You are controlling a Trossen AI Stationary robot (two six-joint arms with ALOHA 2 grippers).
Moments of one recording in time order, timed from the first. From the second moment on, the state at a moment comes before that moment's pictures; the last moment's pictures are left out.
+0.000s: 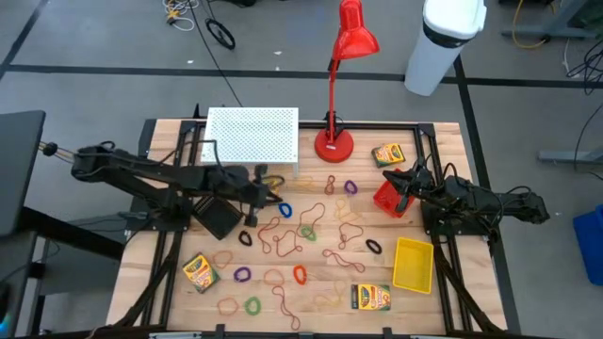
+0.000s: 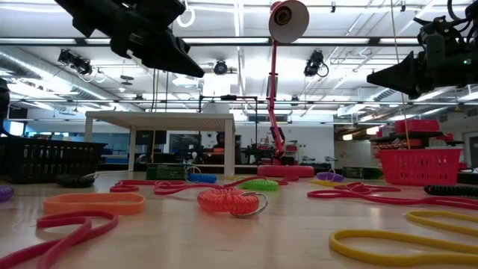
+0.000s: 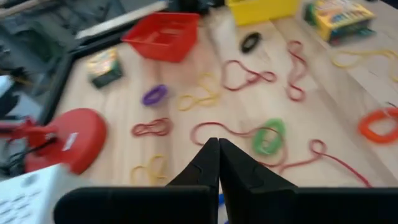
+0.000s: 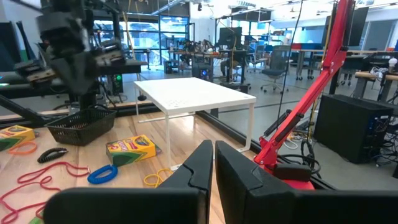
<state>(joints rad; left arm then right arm) -0.04 1.21 0.67 0.05 -0.08 0.33 -0.01 0.01 0.02 0.03 0.43 -0.03</state>
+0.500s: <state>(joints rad) -0.20 1.43 0.74 -0.03 -0.17 0.22 -0.01 0.01 0.02 0.03 0.43 -0.03</state>
